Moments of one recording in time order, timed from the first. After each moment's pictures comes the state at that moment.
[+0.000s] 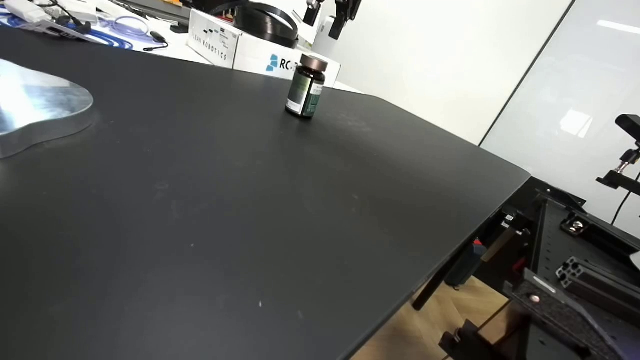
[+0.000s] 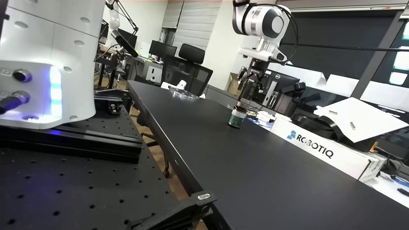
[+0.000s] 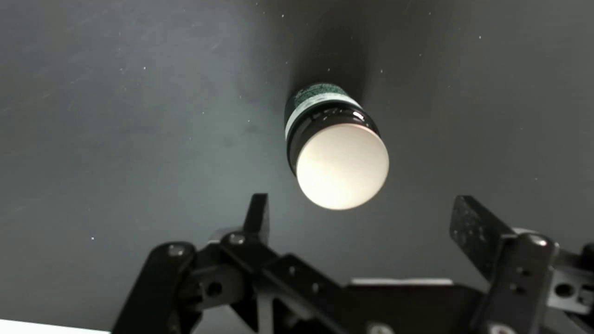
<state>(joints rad) 0.07 0.43 0.08 -1.89 0.04 2.40 -0.05</state>
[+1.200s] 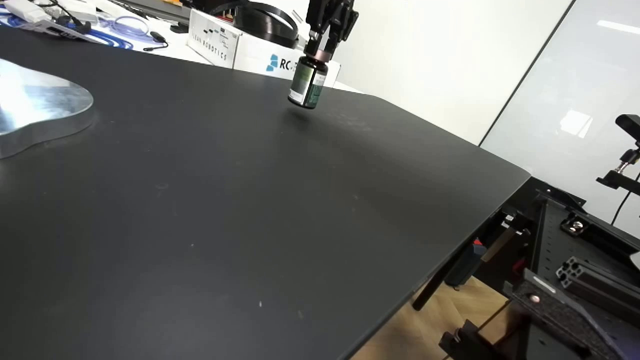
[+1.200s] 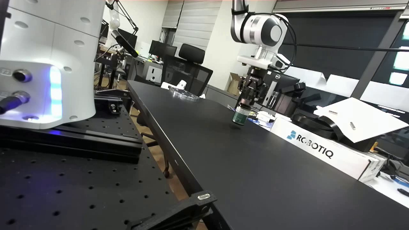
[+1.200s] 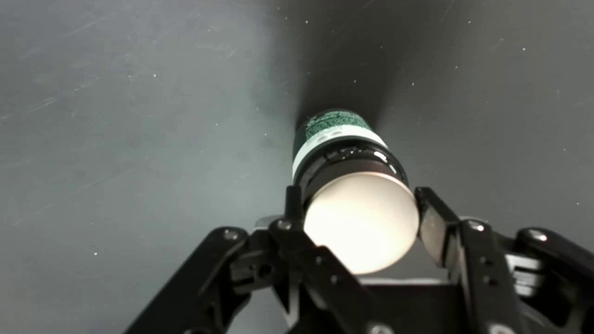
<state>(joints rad) 0.07 0.47 0.07 -1.89 0.00 2.44 -0.05</state>
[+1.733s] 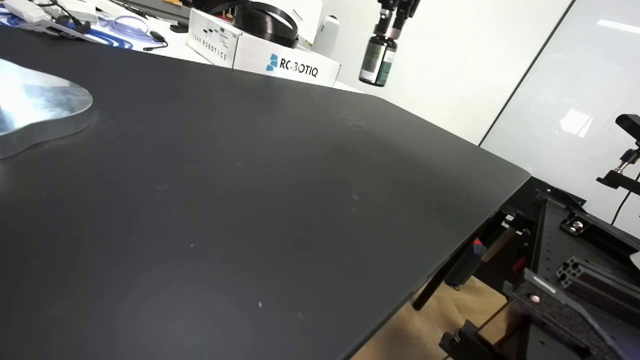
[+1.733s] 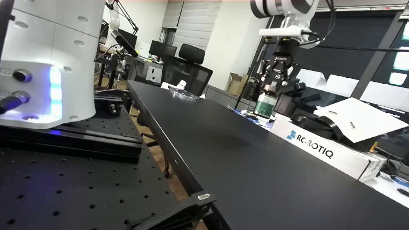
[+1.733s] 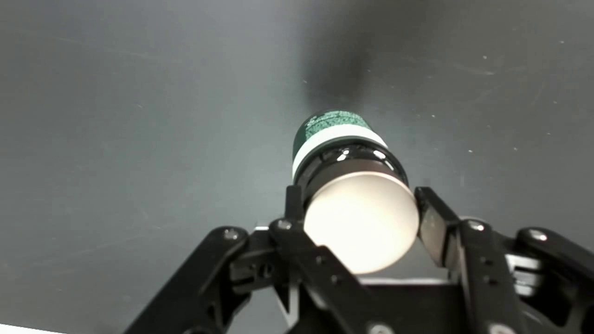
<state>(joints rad) 0.00 0.21 -0.04 -2.03 -0.07 2.24 -0.05</state>
